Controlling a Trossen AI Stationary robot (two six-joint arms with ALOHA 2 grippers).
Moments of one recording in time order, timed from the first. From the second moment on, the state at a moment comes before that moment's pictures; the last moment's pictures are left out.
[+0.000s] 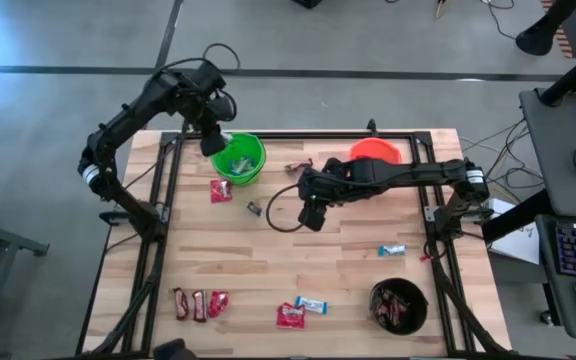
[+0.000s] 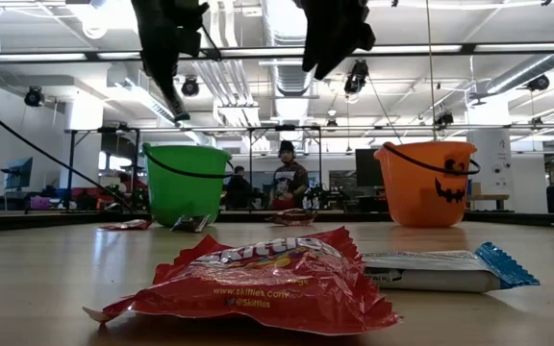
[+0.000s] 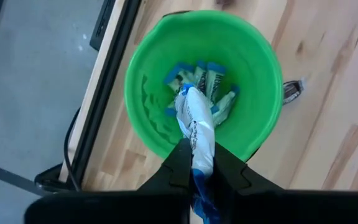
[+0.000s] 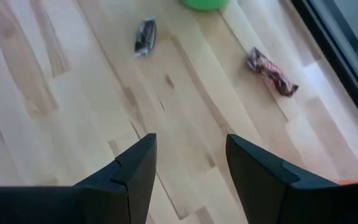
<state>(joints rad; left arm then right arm) 0.77 1.56 1.75 -1.44 0.06 0.41 0.02 1.77 1.77 -1.10 0.26 0.41</state>
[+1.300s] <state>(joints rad) 0.75 1.65 1.74 -1.50 0.15 0.31 0.02 1.77 1.76 -1.09 0.26 0.27</state>
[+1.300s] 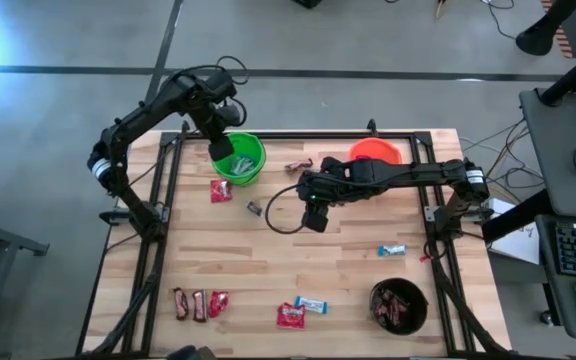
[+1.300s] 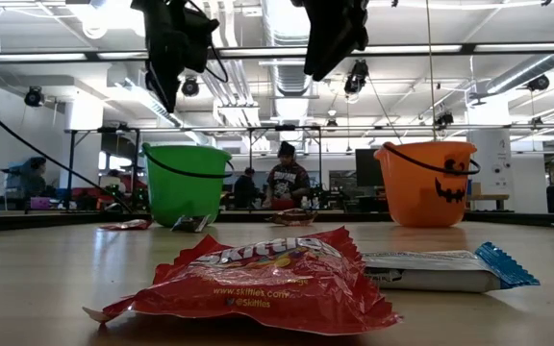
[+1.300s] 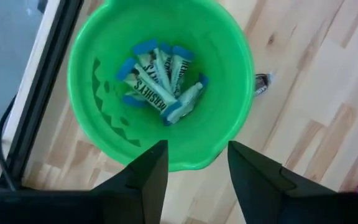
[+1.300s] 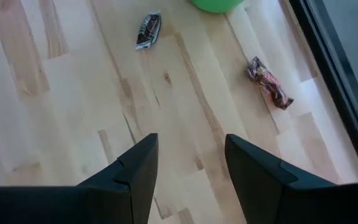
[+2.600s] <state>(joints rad) 0.26 1.51 1.74 -1.51 0.20 0.24 0.24 1.80 1.53 -0.82 0.03 0.59</state>
